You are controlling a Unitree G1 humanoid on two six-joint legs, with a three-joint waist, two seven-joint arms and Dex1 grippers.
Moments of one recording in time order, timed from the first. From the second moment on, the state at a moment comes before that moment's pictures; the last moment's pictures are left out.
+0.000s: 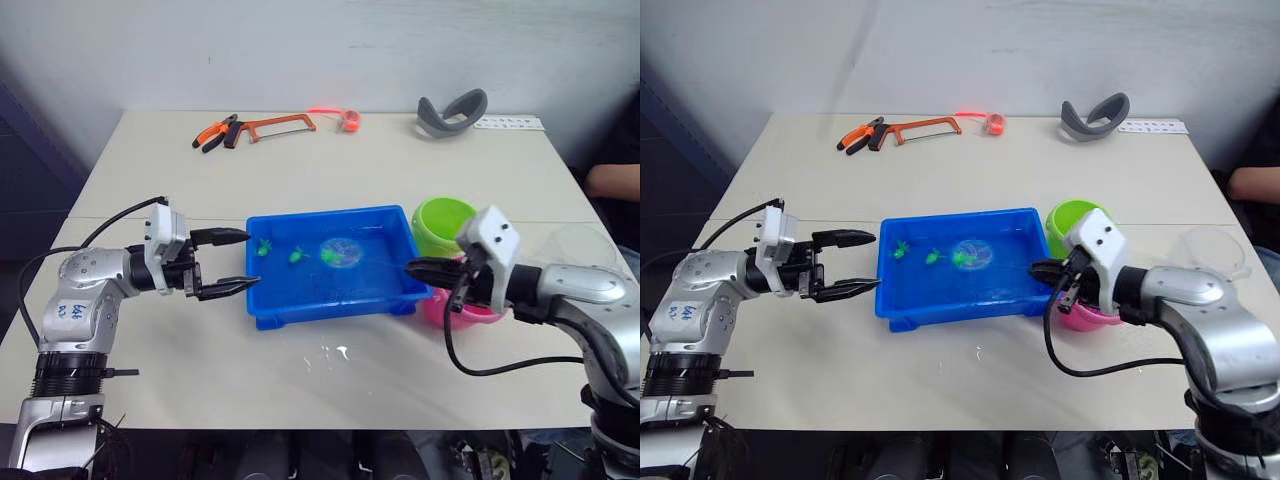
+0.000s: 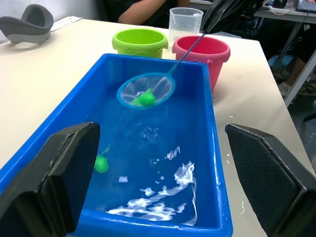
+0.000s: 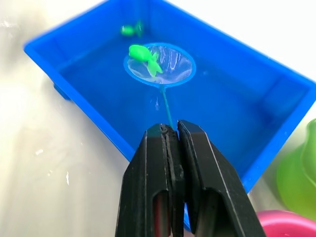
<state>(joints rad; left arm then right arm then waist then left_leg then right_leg) -0.47 0.68 0.14 0.13 -0.48 0.22 -1.24 -0.30 -0.69 -0.27 -0.64 0.45 1.03 0.89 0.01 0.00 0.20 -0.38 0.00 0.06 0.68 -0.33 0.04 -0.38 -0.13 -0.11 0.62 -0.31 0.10</state>
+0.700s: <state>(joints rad) -0.67 0.47 0.03 0.13 -0.51 0.40 -1.14 0.06 -0.80 -0.67 -0.56 0.36 0.61 0.80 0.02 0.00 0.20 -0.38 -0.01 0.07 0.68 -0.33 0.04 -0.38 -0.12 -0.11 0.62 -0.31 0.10</state>
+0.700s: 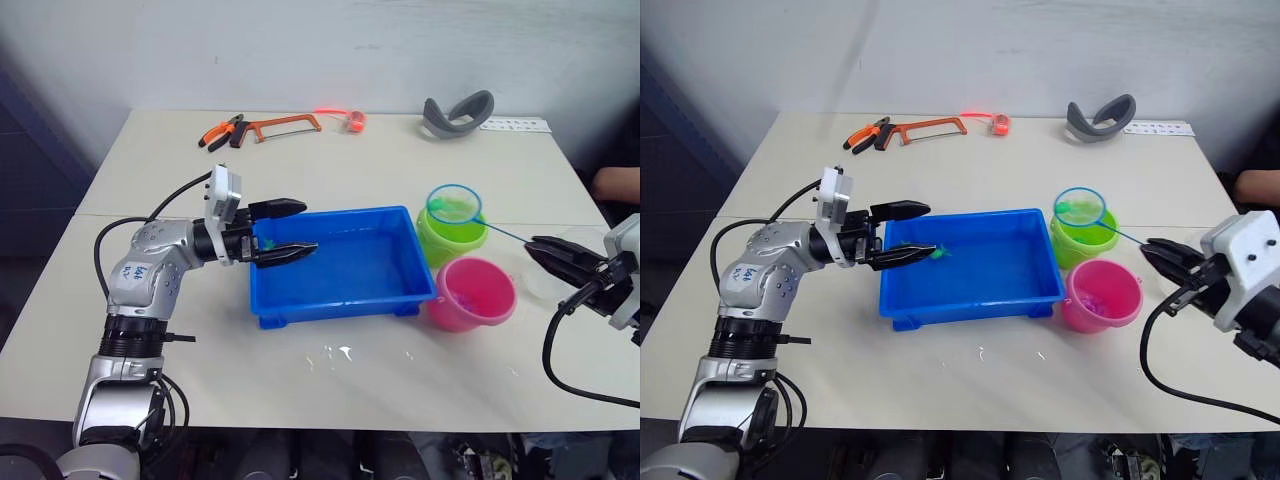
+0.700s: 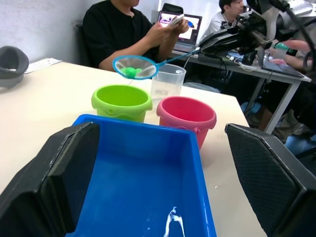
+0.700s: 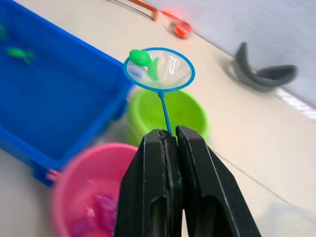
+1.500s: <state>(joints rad) -0.67 0.44 0.01 0.16 -0.49 0.33 -1.15 0.12 -1.04 -0.39 -0.08 -0.57 -0.50 0.31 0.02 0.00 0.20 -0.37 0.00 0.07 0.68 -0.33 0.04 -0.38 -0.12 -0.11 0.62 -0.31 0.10</state>
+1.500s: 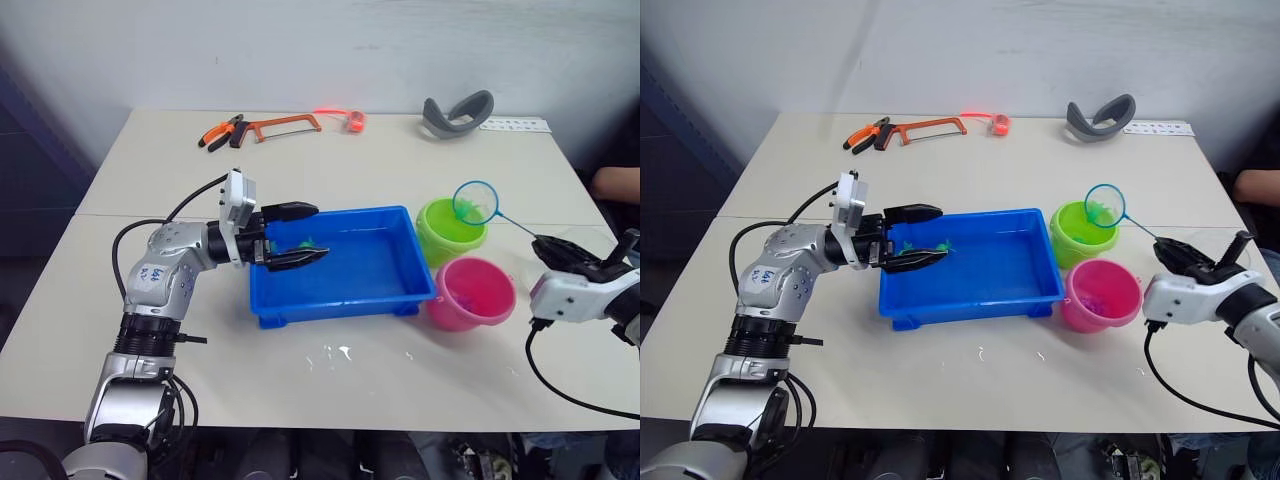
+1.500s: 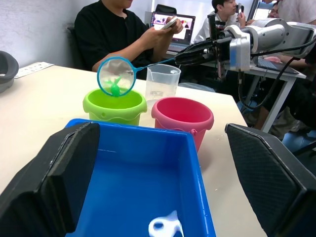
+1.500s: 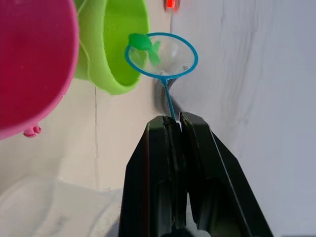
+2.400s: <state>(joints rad) -0.44 0.65 0.25 0.21 -0.51 0.20 -1.20 -0.11 -1.06 -0.08 -0.48 0.49 0.25 0.63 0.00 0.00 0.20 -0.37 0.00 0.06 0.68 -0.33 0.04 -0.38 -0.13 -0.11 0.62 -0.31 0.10</state>
